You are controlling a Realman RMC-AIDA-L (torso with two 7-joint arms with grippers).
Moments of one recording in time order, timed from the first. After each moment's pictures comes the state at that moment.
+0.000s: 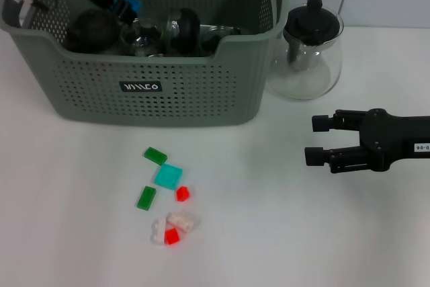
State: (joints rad) left arm -0.99 -2.00 1.06 0.95 2.86 1.23 -2.57; right arm 0.57 1.99 -0.80 -0.62 -1.95 -1.70 1.57
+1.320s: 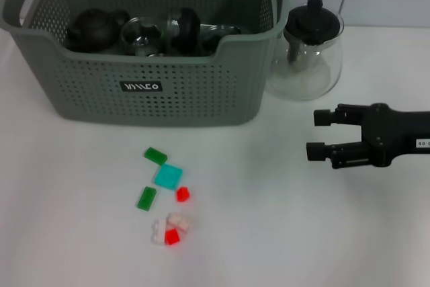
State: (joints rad) left arm -0.55 -2.11 0.76 1.69 1.87 1.67 -2.25; right arm 0.58 1.99 -0.79 -0.63 -1.94 -1.69 1.56
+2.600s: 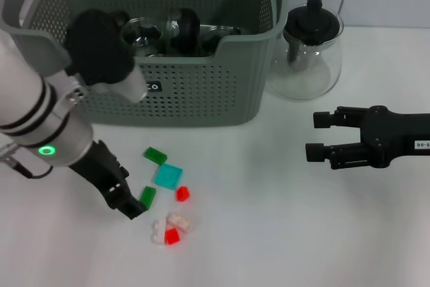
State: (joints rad) left arm -0.53 -2.17 1.33 1.41 2.74 1.67 -2.29; right arm 0.57 1.99 -0.79 -0.62 -1.95 -1.69 1.57
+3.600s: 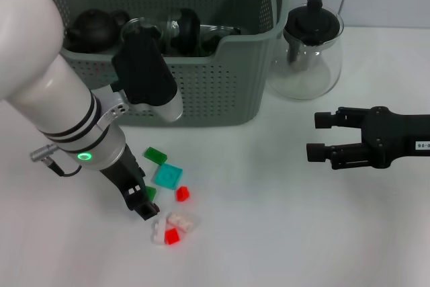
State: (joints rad) left arm -0.60 -2.17 1.48 1.23 2.78 1.50 -2.31; right arm 0.57 1.99 -0.79 -0.62 -1.94 -1.68 1.57
